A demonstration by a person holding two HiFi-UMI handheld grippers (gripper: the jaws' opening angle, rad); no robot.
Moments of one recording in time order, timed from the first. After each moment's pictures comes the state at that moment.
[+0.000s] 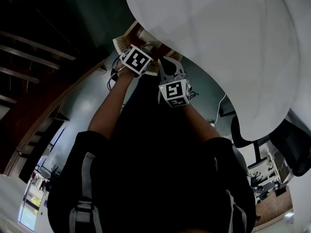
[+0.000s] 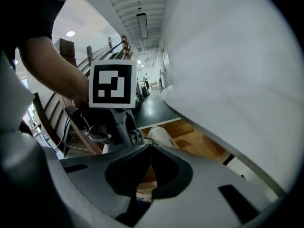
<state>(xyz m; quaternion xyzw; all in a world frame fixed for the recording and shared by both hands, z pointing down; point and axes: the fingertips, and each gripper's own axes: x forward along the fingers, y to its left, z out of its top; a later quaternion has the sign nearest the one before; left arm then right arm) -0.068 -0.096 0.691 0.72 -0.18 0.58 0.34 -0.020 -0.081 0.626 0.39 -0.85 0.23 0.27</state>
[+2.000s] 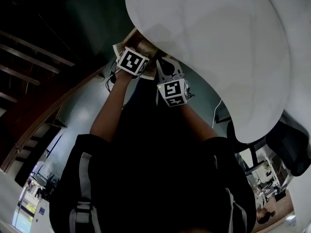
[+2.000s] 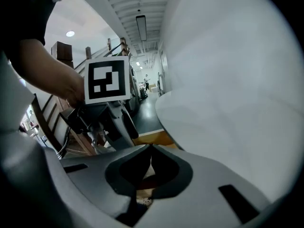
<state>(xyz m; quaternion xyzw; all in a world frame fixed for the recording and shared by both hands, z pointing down) -0.065 -0.117 0.662 0.73 -0.23 0.53 0.36 -0.012 -0.100 0.605 0.41 -0.85 0.22 0.26</state>
